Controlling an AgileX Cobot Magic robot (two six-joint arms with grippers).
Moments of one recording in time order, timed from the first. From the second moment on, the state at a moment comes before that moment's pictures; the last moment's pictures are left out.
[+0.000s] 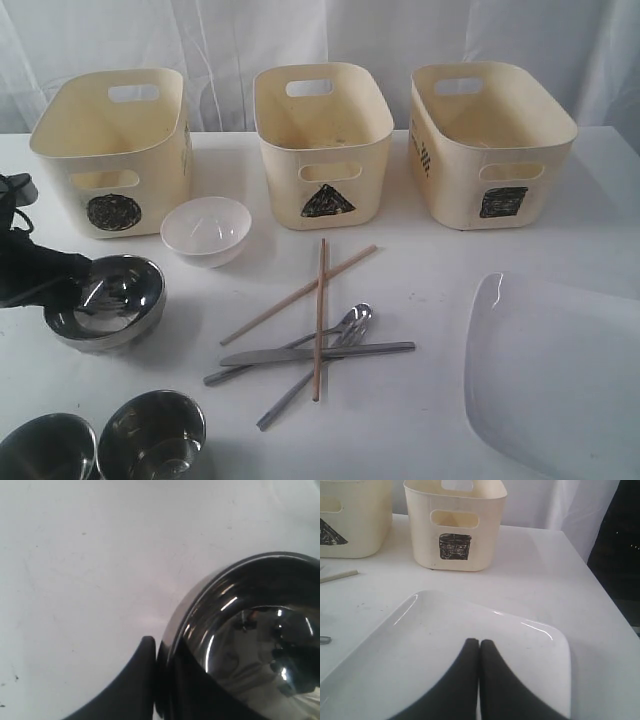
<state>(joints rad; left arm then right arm) 0.04 1.69 -0.84 -0.81 0.50 0.81 -0.16 0.01 0.00 0.06 0.35 -0.12</state>
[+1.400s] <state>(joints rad) -0.04 1.94 -1.29 0.03 -0.36 0.14 -0.16 0.01 0.00 0.06 0.35 -0.12</state>
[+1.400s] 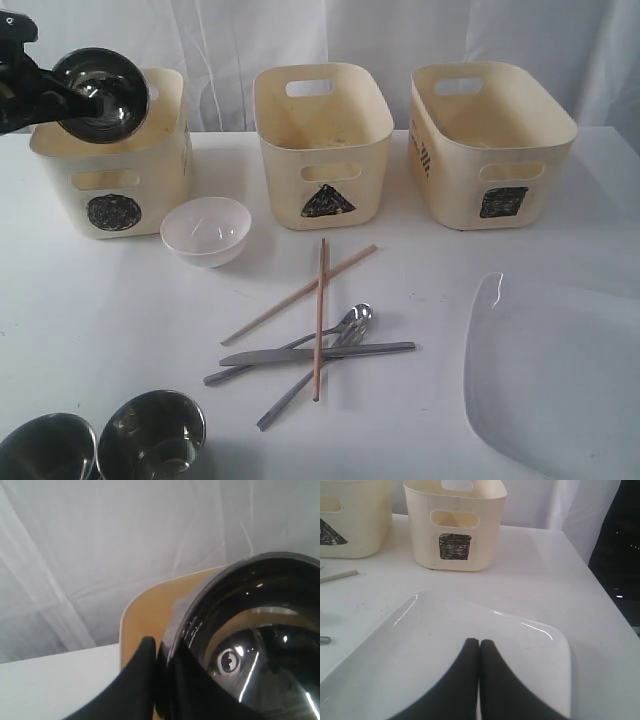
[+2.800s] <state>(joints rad) -0.07 1.71 -1.14 -0.67 0.71 0.24 -0.16 0.01 0.00 0.06 0.35 -0.12</state>
